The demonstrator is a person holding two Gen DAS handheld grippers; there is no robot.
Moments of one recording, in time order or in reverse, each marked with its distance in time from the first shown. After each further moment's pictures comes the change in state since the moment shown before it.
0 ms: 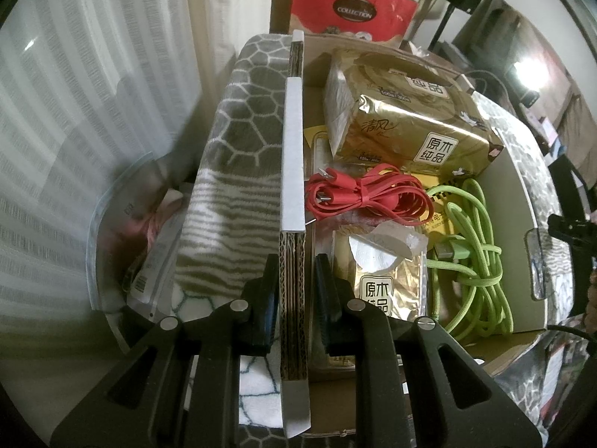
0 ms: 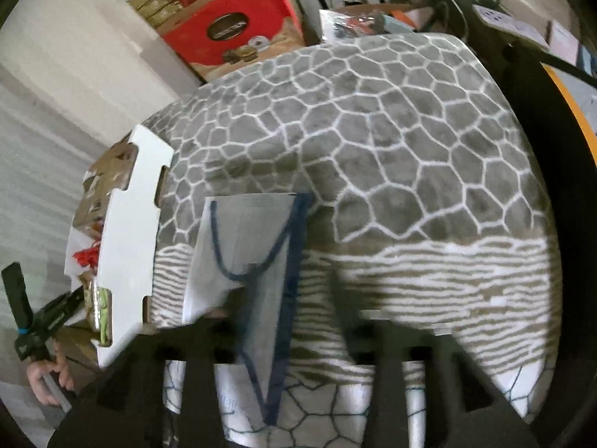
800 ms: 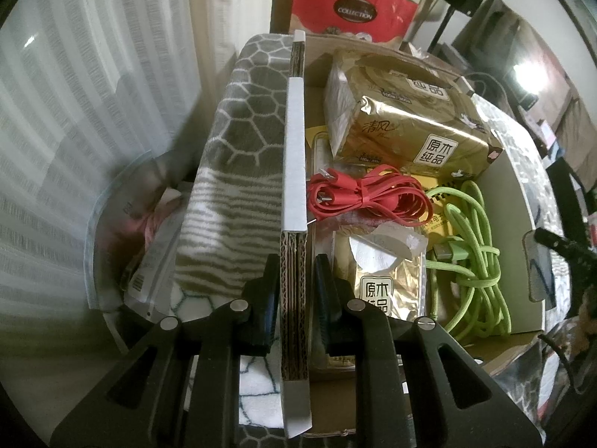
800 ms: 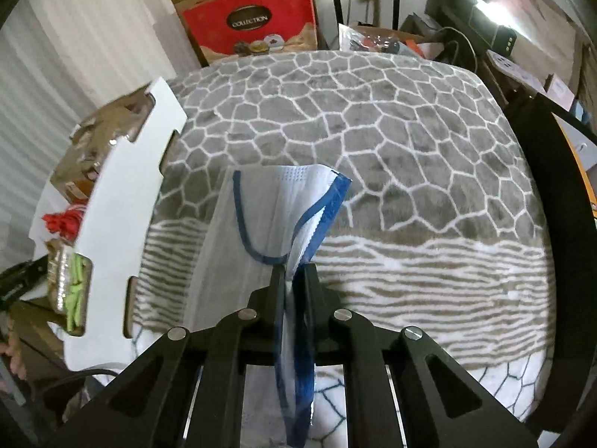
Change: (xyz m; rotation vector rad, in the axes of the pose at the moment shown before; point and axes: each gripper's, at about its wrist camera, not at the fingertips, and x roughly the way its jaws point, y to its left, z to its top) left arm 0.000 -0.001 0.001 -0.011 0.001 -0.008; right arm 0.015 0.049 -0.022 -0.155 -0.059 -0.156
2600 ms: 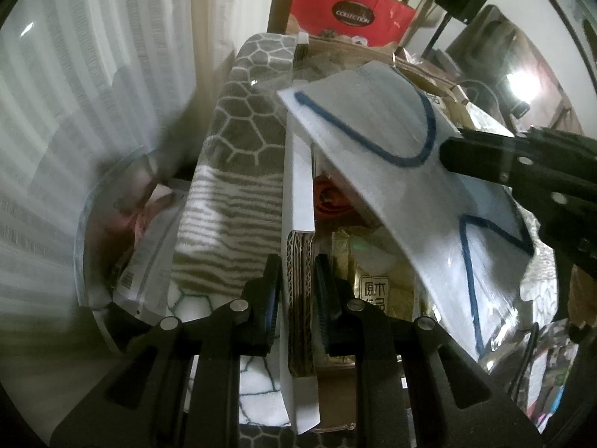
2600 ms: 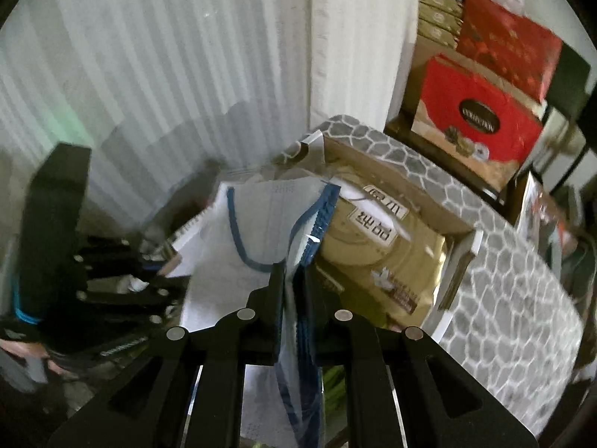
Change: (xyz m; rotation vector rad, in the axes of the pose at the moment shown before) left arm -0.002 0.009 0.000 -0.029 0.000 -0.057; right arm 0.013 0.233 0.042 -0.686 -0.061 0.236
